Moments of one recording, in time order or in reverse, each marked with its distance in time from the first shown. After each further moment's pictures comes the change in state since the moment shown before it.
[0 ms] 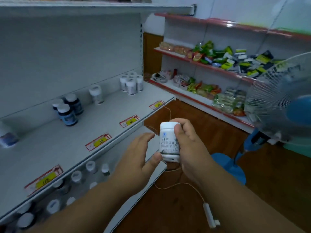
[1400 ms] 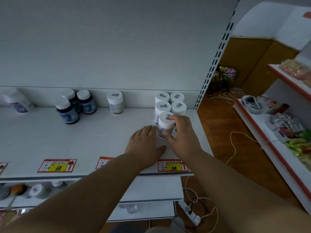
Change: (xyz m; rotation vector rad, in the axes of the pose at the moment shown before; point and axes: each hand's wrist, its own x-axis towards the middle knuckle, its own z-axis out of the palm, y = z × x) left_hand 0.331 -0.118 0.041 0.496 0.303 -0.745; right_hand 0.446 0.076 -0.001 -0.805 -0.661 -0.631
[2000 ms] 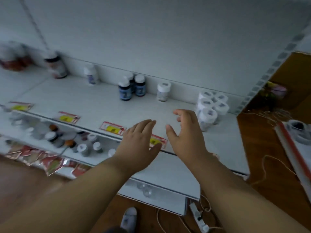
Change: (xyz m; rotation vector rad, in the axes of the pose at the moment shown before) left_hand -0.148 -0.059 -0.048 -0.022 0.241 -0.185; right_hand -0.048 -0.114 0.030 0.142 -0.016 -0.288
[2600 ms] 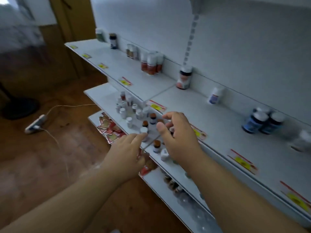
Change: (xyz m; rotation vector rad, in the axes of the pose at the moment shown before) left_hand -0.202 -0.312 -0.151 0.128 0.140 -0.471; right_hand 0.014 -0.316 0.263 0.291 -0.464 -0.289
